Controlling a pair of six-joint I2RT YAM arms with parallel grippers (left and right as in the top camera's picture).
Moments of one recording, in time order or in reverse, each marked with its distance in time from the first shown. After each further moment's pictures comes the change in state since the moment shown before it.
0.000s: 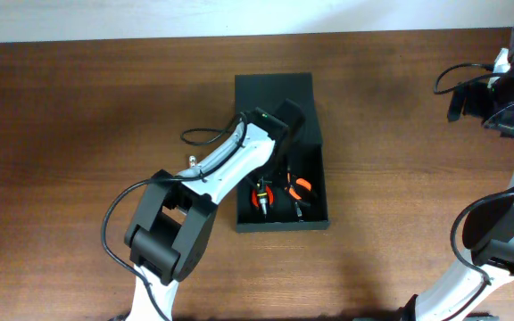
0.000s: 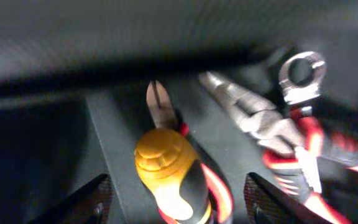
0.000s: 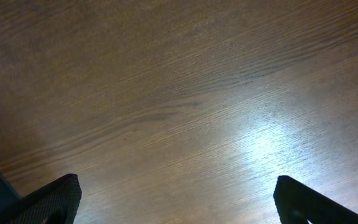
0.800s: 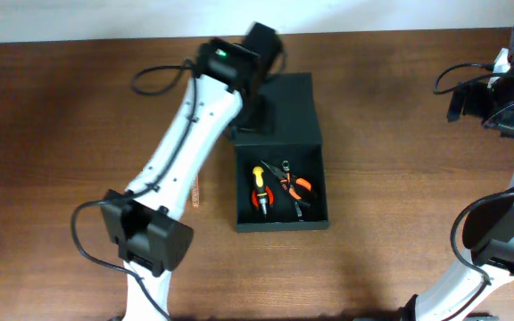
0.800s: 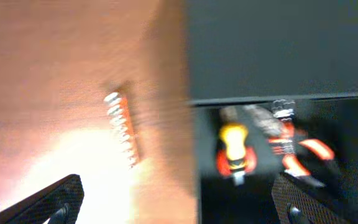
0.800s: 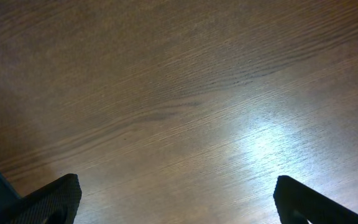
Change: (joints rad) left arm 0.151 0.000 0.608 -0.512 -0.076 0.089; right arm 0.000 0.000 0.000 0.000 0.000 0.000
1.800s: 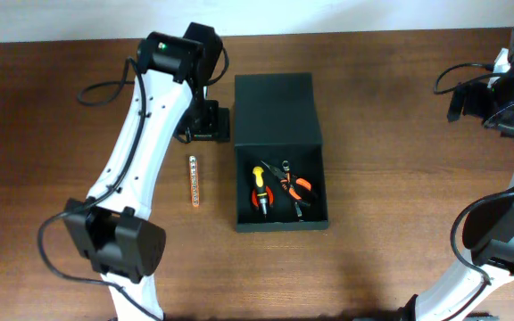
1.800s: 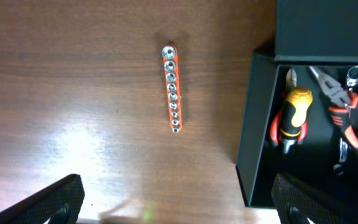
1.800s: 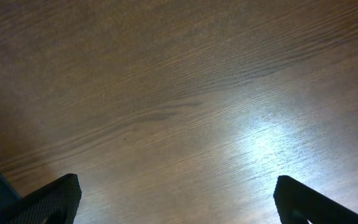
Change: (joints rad) left arm 0.161 -0.120 -0.159 -0.062 0.046 0.077; right arm 0.000 0.000 0.000 0.000 0.000 0.000
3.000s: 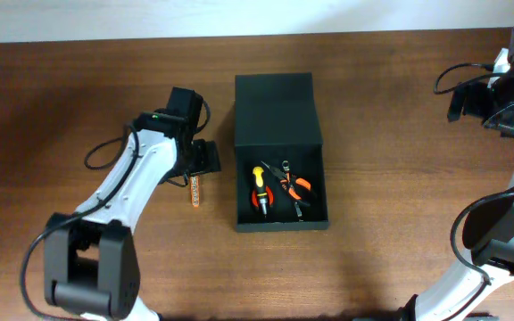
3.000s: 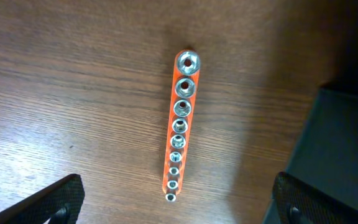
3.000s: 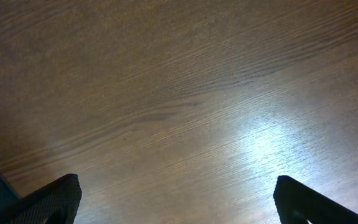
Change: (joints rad) left arm 0.082 -0.220 -0.799 0.695 0.035 -0.108; right arm 0.000 0.000 0.000 0.000 0.000 0.000
